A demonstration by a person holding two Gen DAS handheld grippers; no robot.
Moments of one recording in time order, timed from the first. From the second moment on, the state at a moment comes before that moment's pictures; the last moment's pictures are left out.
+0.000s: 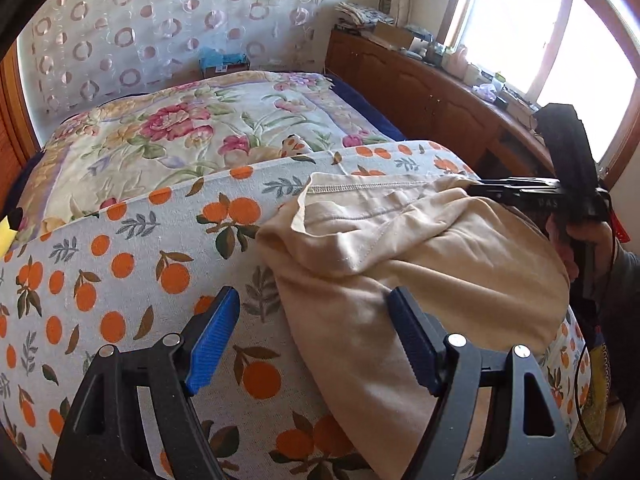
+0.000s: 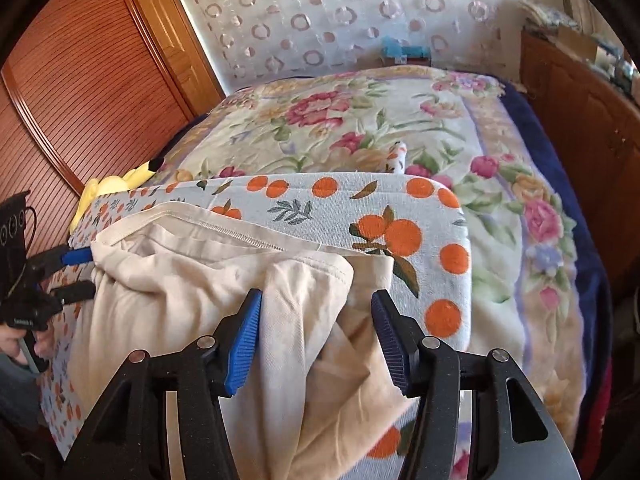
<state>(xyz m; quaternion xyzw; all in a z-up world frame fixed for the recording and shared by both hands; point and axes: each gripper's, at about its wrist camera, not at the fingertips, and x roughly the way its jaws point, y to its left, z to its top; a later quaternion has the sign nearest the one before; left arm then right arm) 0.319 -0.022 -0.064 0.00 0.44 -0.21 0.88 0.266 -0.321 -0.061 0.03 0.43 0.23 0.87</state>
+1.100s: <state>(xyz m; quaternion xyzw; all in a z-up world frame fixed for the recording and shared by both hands) 0.296 -0.019 -0.055 -0.10 0.45 -0.29 0.84 0.263 -0.327 -0.032 0.02 0.46 0.23 0.85</state>
